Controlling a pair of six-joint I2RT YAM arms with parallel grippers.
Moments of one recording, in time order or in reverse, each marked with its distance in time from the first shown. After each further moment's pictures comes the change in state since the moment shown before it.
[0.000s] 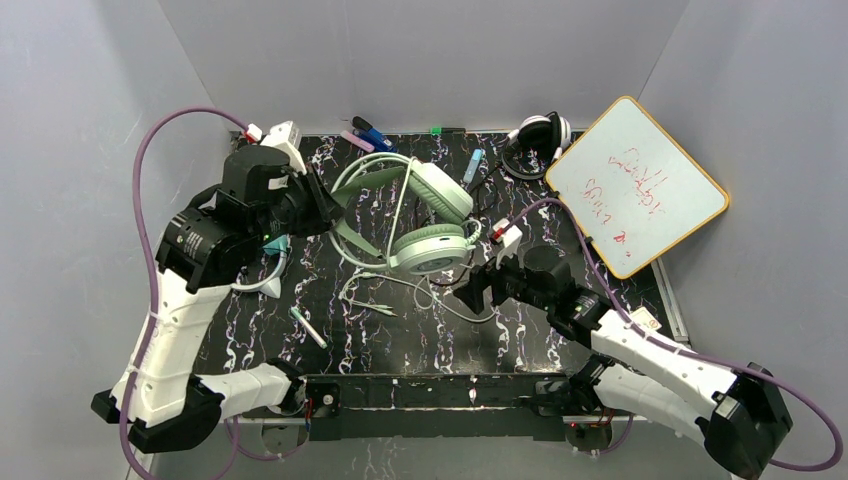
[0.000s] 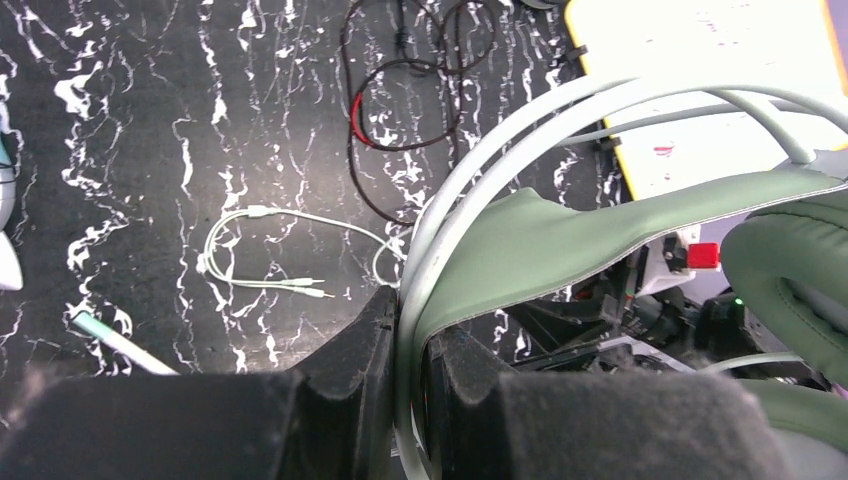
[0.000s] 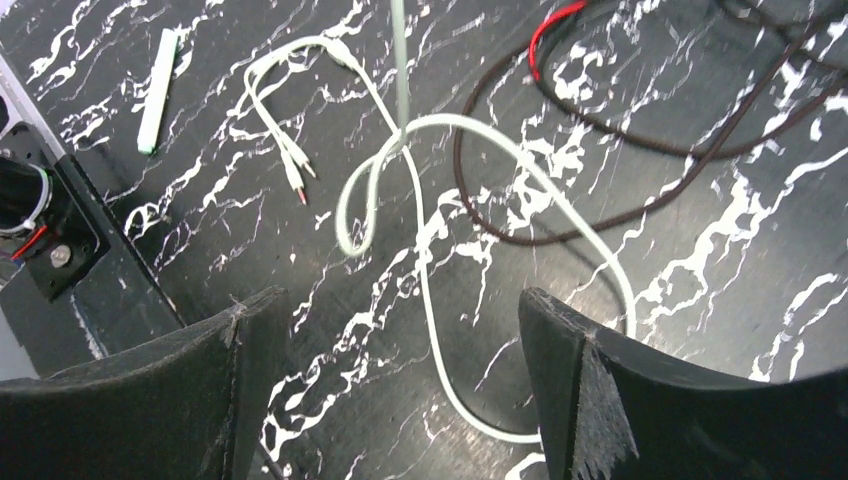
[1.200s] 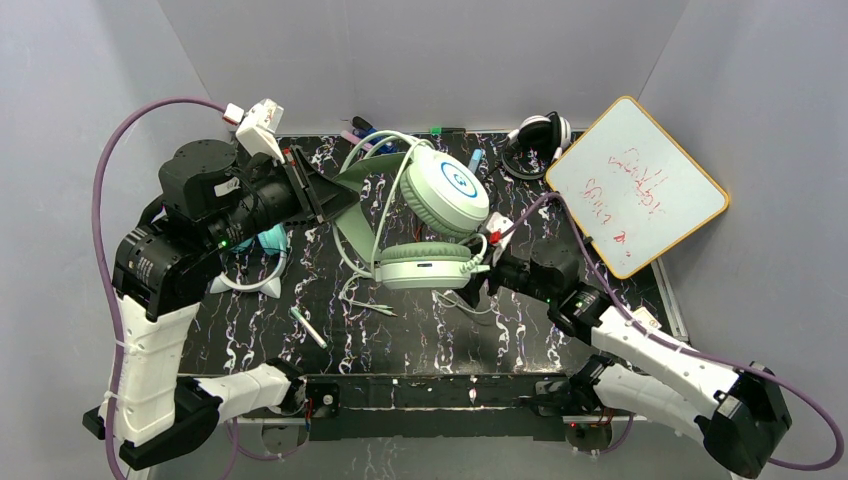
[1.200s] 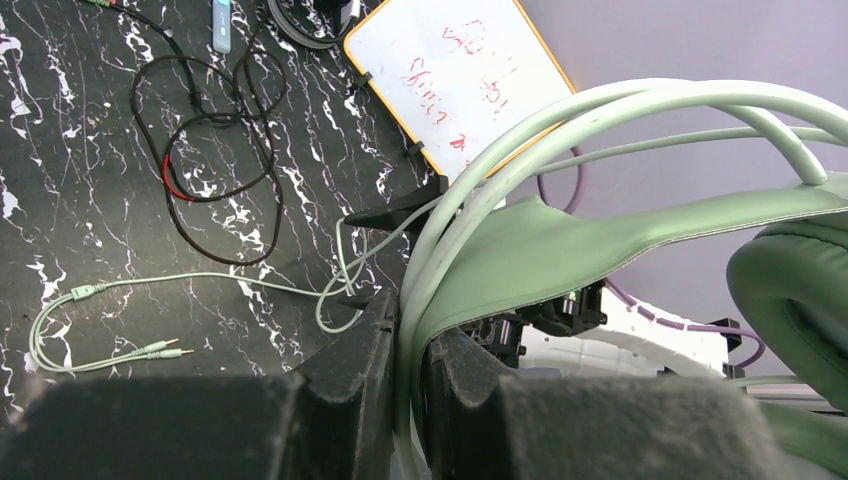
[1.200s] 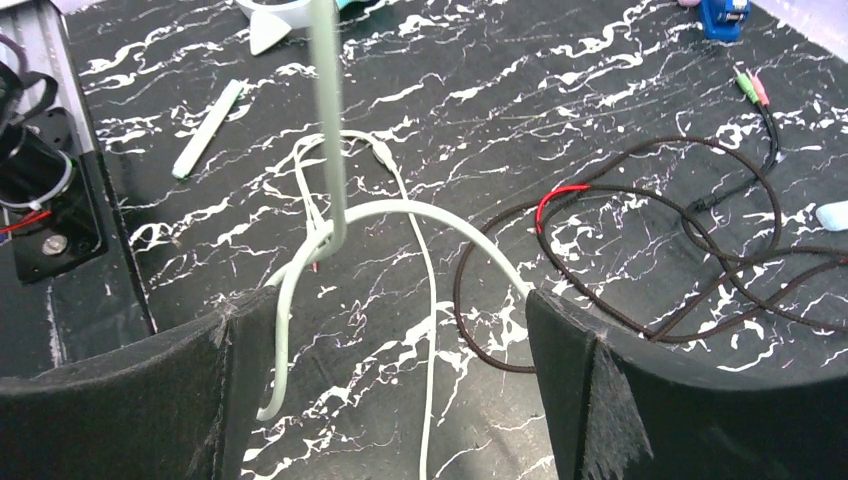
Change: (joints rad) left arm 0.000 -0.021 0.183 0.107 0.298 -0.034; right arm 0.000 0.035 0.058 0.180 -0.126 -0.260
